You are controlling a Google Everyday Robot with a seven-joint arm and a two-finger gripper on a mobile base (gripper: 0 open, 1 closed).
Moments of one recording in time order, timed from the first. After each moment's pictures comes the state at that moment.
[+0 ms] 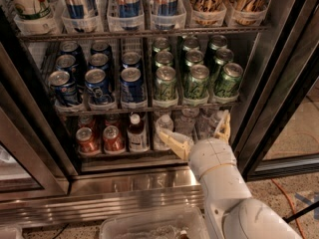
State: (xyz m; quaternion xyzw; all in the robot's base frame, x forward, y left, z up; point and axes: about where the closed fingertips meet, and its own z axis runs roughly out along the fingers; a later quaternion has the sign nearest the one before) arm 0.495 -0.102 0.835 -0.10 0.69 0.03 0.72
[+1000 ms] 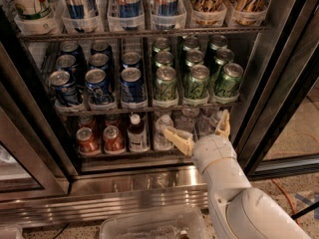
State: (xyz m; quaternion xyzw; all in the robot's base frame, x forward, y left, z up) arm 0.523 -0.113 0.811 -0.10 0.69 0.05 0.71
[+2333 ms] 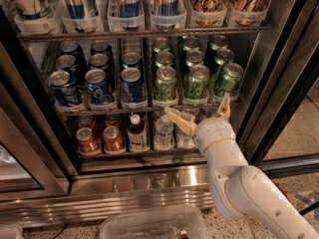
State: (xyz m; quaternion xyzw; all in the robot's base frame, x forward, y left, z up) arm 0.574 -0.126 0.826 -0.09 0.65 0.06 0.75
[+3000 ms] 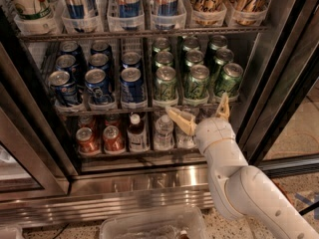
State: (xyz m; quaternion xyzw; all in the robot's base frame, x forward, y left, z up) arm 0.574 -0.126 0.826 -0.09 0.65 0.06 0.75
